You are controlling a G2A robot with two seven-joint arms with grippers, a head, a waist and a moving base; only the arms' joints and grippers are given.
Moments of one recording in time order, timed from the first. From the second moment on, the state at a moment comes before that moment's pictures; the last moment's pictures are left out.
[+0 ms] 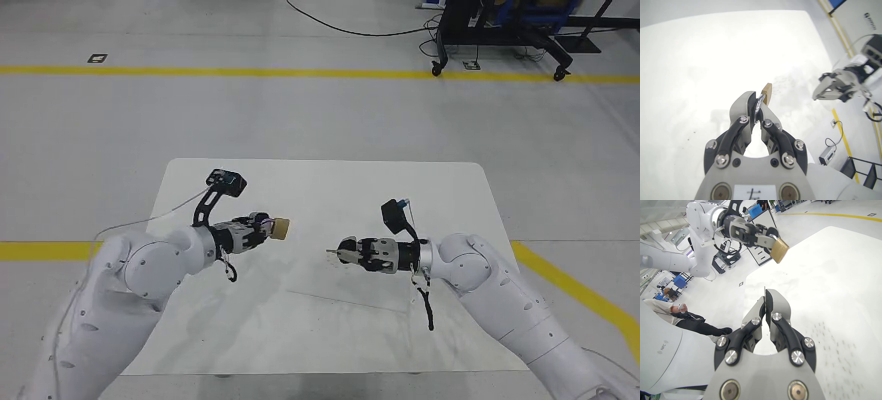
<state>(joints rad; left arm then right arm) 1.20 -0.91 -1.26 -1.98 0.36 0.04 -0.99 -1.11 -1.00 0.93 -1.42 -0.20 -0.92 0.55</state>
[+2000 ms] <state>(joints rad) 1.06 -0.95 -1.14 -1.64 -0.27 0.00 -1.14 -0.97 -1.14 0.76 -1.27 0.11 -0.94 0.37</state>
